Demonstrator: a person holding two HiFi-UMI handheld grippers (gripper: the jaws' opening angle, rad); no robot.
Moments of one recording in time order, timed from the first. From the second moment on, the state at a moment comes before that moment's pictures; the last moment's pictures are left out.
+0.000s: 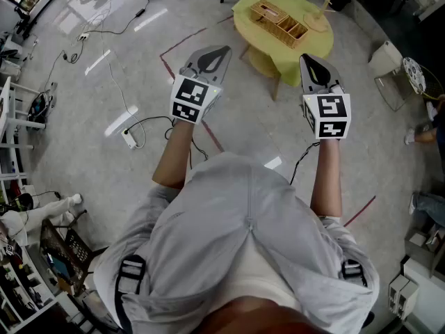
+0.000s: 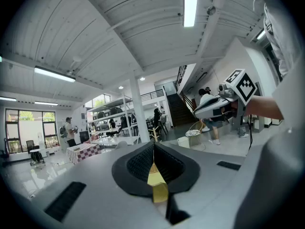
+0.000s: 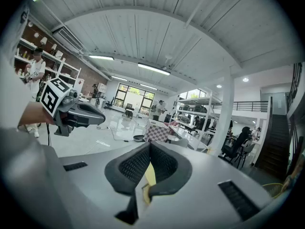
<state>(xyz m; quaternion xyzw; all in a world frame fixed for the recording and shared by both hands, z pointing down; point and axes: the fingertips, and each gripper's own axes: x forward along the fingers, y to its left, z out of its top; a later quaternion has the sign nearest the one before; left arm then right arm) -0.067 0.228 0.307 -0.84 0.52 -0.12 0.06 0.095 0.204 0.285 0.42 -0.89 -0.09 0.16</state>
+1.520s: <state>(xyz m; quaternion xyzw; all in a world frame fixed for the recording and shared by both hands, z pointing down) -0.035 0.076 0.368 -0.84 0.52 -0.15 0.03 0.142 0.045 0.337 0.44 -0.88 -0.06 0.18</state>
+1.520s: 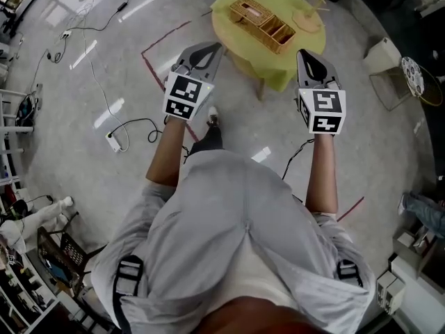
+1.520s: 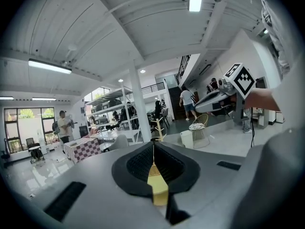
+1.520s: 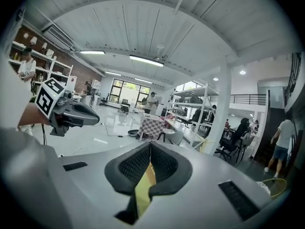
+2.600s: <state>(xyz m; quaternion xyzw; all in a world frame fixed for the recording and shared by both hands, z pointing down) -0.133 -0.169 0.422 -0.86 0.48 -0.15 -0.04 0.002 -0.186 0.387 0.40 -0.88 -0.03 0.26</state>
